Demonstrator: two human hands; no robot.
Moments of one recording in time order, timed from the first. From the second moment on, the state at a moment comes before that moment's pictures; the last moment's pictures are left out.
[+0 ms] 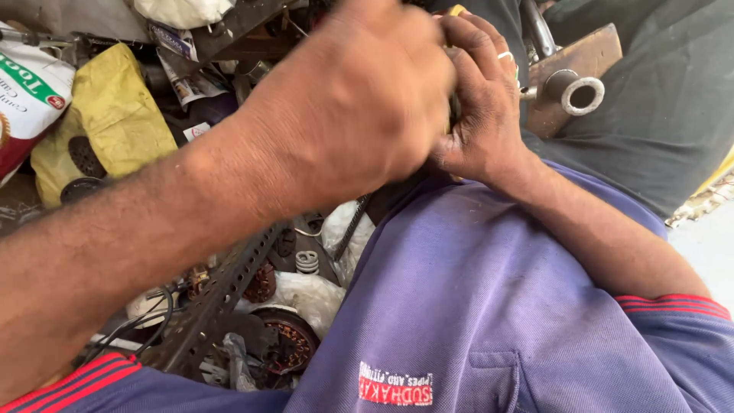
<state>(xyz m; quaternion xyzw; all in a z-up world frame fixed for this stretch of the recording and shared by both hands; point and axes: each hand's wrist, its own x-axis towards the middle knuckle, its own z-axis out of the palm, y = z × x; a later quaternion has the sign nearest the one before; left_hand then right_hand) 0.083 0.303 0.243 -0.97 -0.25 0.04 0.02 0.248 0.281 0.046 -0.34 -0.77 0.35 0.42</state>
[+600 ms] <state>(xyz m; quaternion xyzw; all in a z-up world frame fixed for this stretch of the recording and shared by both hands) 0.068 0.296 0.224 -0.90 -0.40 -0.06 -0.17 0.249 0.282 0.039 -0.34 -0.77 0.34 0.42</state>
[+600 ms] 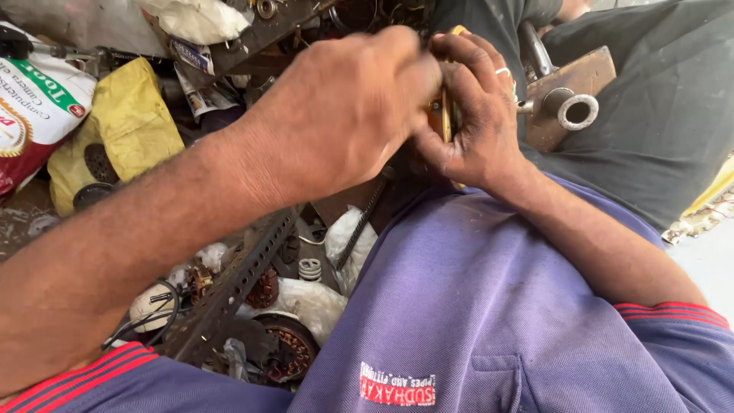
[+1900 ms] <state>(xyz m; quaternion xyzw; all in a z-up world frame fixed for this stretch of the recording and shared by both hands) 0.091 0.307 0.203 -0.86 -0.47 -0.05 -0.17 0.256 0.284 0.024 -0.33 -0.77 0.35 0.42</state>
